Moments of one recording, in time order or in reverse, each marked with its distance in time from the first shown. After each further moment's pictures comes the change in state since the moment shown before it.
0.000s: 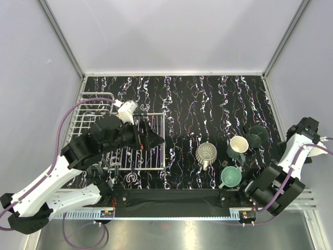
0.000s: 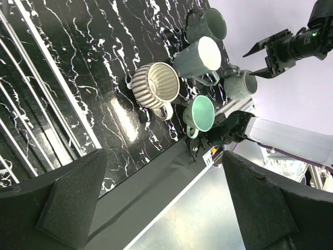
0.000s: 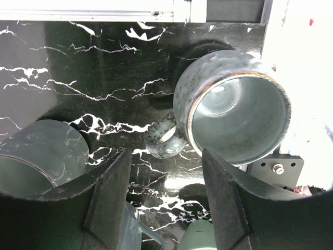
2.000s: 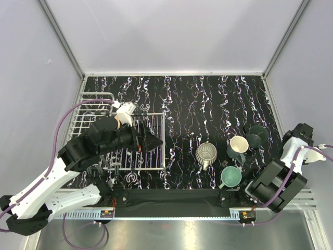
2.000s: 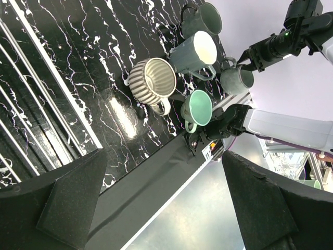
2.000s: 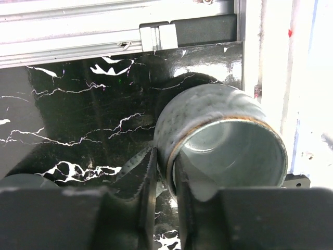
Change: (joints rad) left arm 0.000 -0.025 0.000 -0.014 0.027 0.019; right arm -0.015 0.029 -0.141 0.156 0.133 0.066
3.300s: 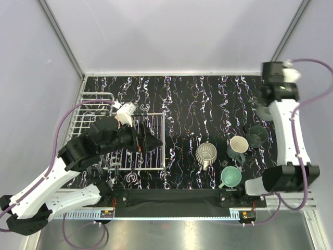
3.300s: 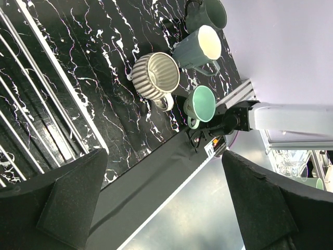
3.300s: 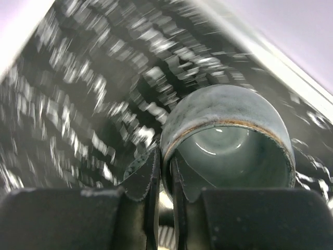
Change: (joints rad) left arm 0.000 0.003 0.000 -0.022 0.002 -0.001; right arm 0.644 0.144 0.802 -0.216 0.001 -0.142
